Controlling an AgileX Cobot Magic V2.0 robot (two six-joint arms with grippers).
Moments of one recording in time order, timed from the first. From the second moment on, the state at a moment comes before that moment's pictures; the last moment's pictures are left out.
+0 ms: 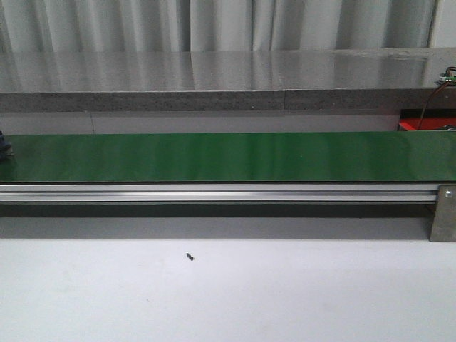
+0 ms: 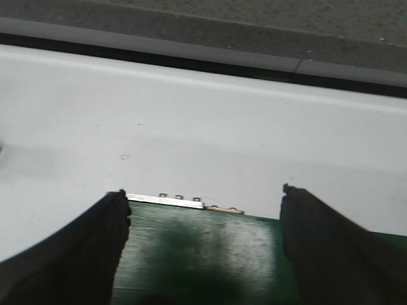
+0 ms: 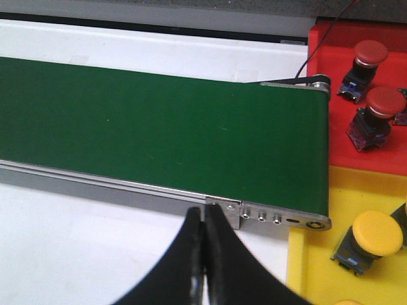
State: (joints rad) left arm 0.22 1.76 -1.56 -0.25 0.74 0.20; right arm -0.08 0.72 -0.62 0.45 0.57 -0.42
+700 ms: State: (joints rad) left arm 0.48 2.00 -1.69 -0.21 0.70 0.20; right arm -0.08 0.72 -0.62 0.45 0.57 -0.42
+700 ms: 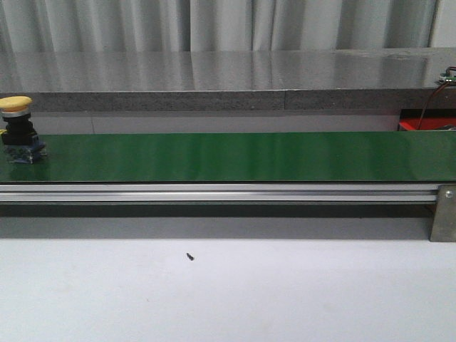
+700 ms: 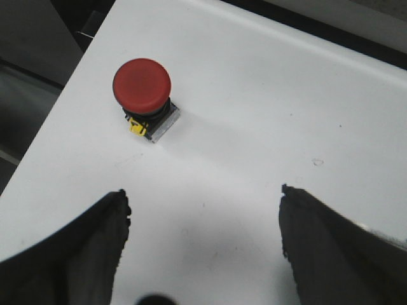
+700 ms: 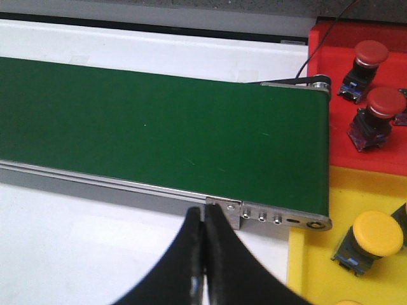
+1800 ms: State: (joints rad) left arm 0.48 2.26 -1.94 -0.10 0.66 0.13; right arm -0.08 0.72 -0.62 0.45 0.57 -0.42
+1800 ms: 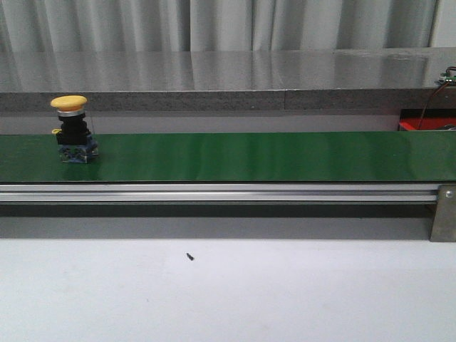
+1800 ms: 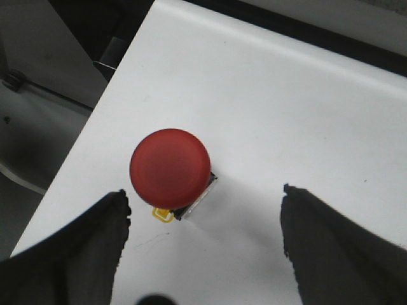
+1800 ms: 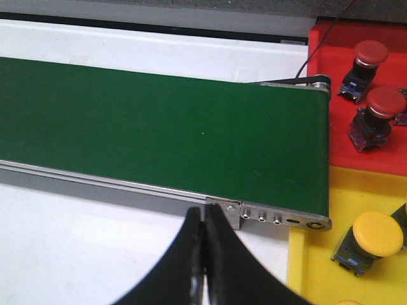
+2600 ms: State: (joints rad) left arm 0.51 2.30 -1.95 -0.12 0.58 0.10; right arm -0.08 0.72 -0.62 0.45 0.57 -0.42
